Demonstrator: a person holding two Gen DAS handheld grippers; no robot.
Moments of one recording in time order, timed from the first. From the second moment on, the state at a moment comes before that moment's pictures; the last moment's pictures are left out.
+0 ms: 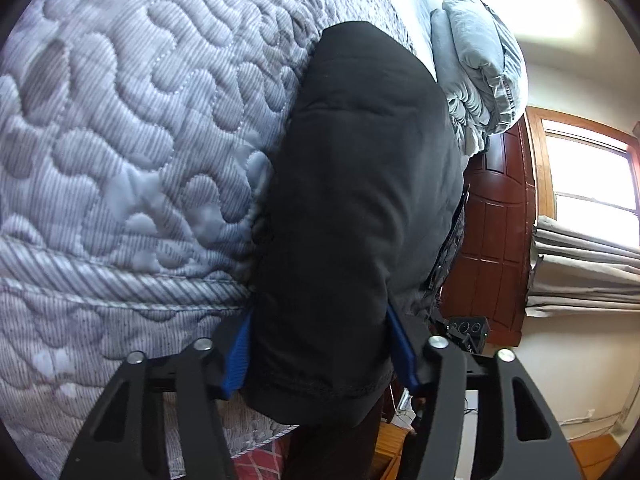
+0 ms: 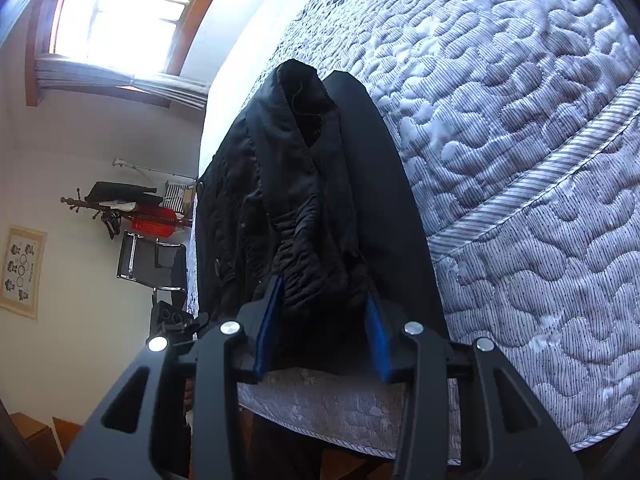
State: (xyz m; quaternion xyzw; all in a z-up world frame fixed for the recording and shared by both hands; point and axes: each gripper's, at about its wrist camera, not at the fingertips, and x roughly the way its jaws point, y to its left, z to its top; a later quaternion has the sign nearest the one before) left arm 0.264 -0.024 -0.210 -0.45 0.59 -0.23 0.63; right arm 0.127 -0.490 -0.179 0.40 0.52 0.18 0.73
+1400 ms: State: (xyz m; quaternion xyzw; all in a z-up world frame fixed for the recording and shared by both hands) left arm 0.250 -0.015 -0.194 -0.44 0.57 -0.19 0.67; right arm 0.133 -0.541 -0.147 0.42 0.48 0.18 0.75
